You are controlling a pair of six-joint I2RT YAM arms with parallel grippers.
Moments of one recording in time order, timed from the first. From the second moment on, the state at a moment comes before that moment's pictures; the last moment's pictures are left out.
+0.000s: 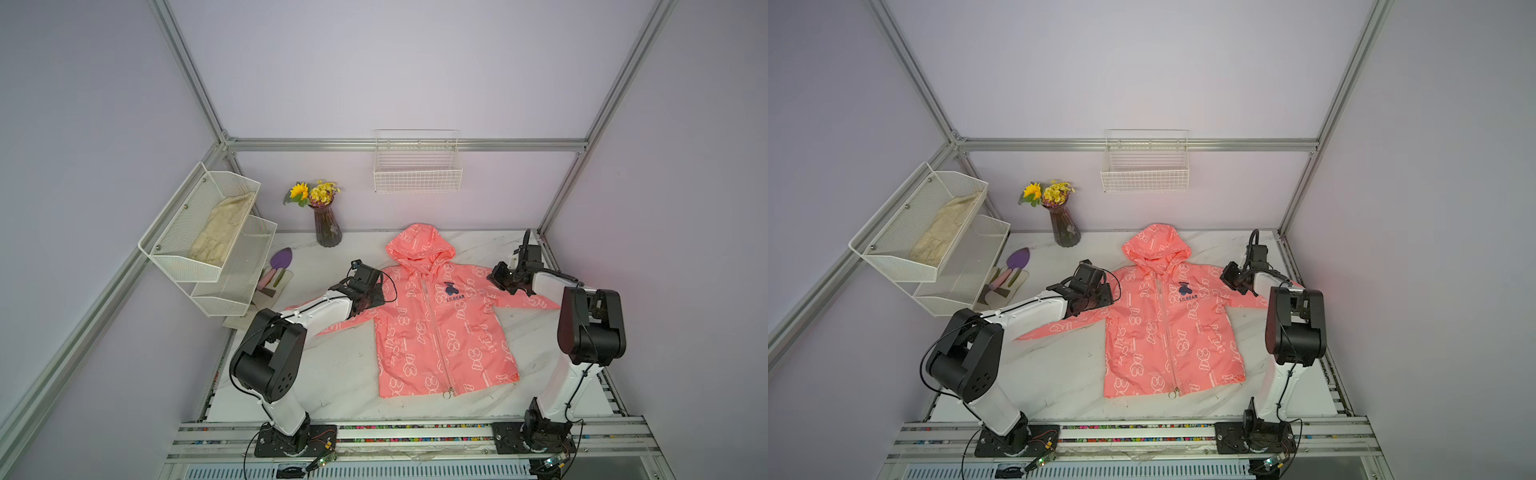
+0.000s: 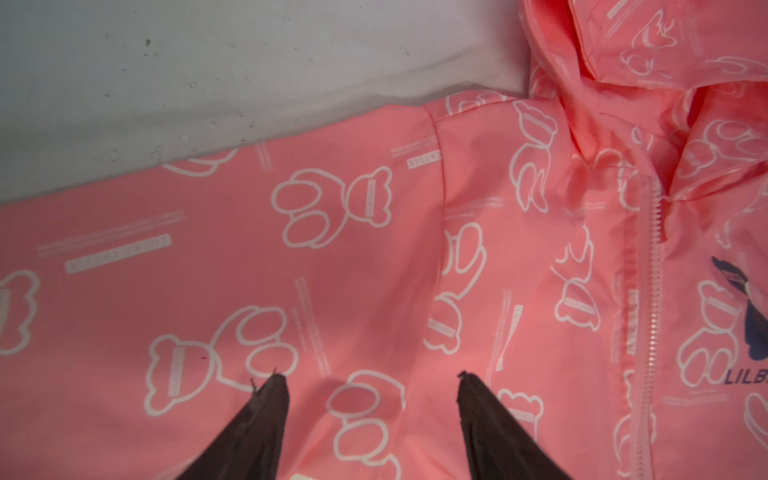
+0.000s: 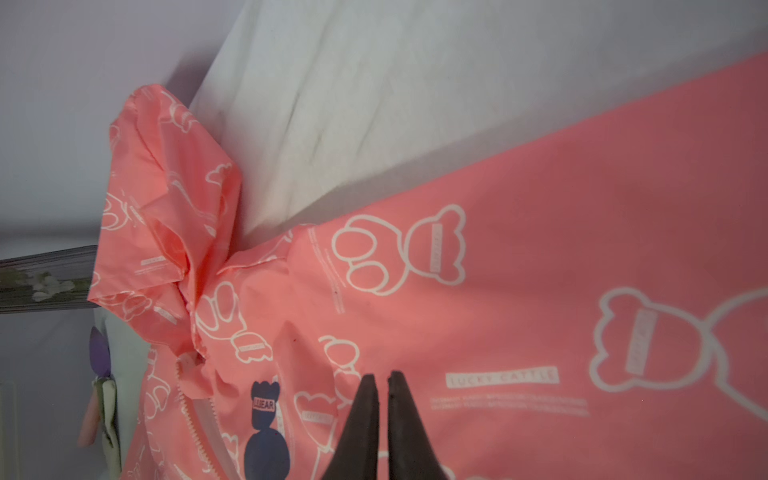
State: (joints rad) left arm -0.48 1.72 1.09 -0.31 -0.18 -0.67; right arm -0.12 1.89 1.16 -0.20 -0.36 0.57
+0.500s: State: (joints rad) left arm -0.39 1.74 1.10 -0.29 -0.14 -0.63; right arm -0.08 1.82 1.14 -0.30 -0.25 0.45
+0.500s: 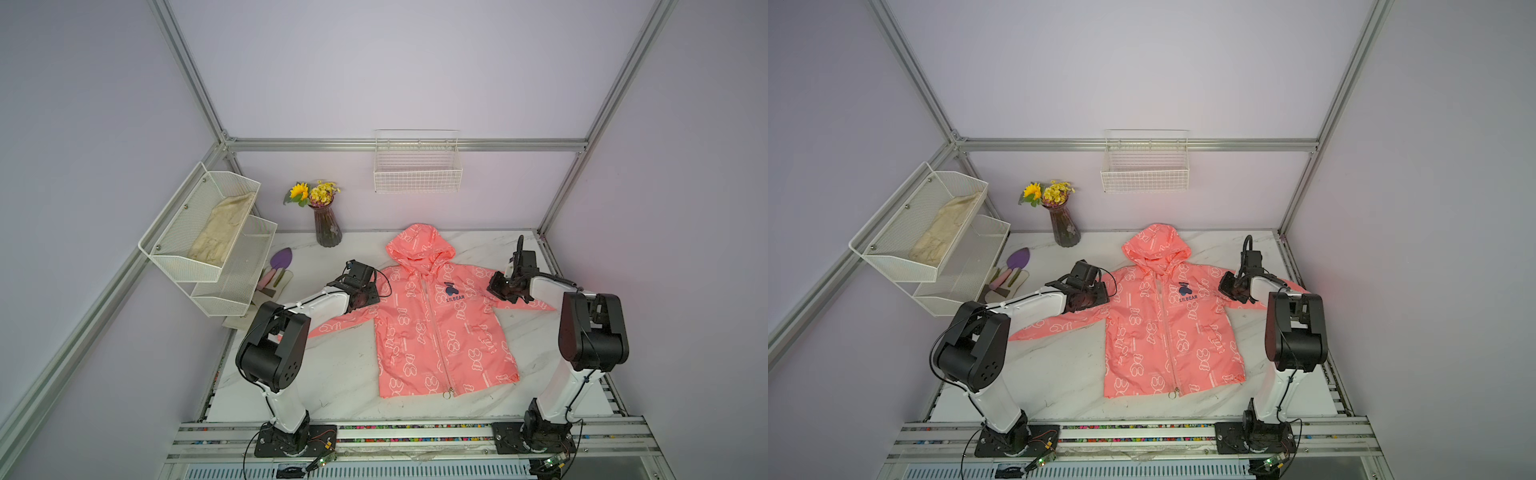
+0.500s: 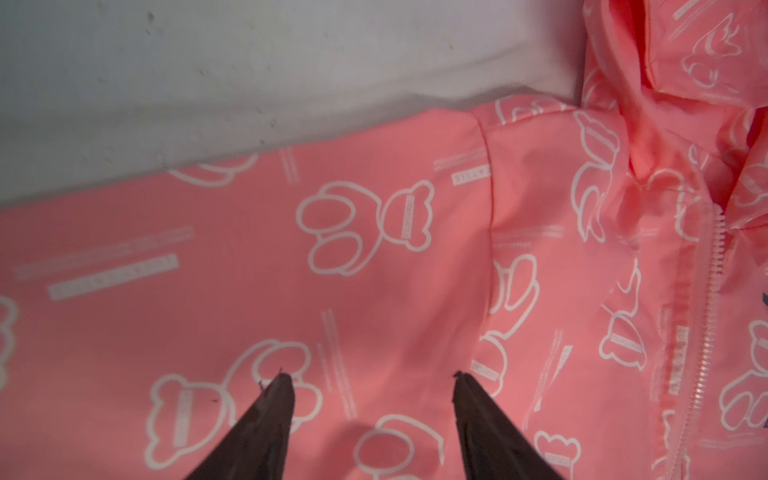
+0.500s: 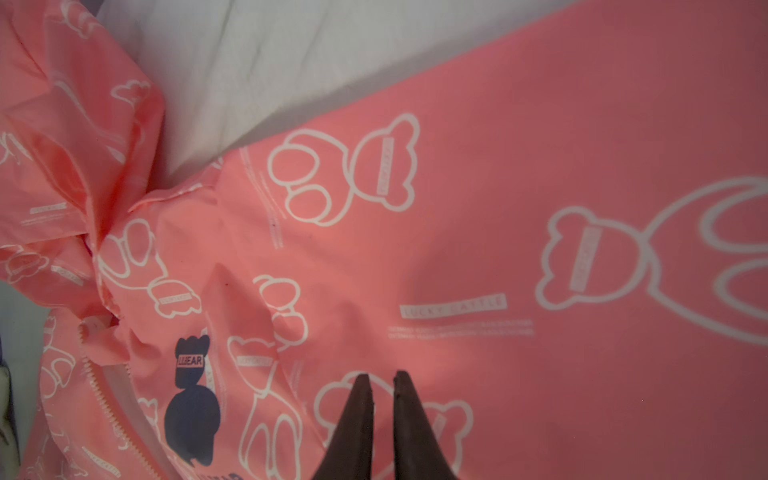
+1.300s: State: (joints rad) left arm -0.33 1.20 0.59 0.41 -0.29 -0.19; right arm -0.04 1.30 0.70 0.11 -0.18 0.31
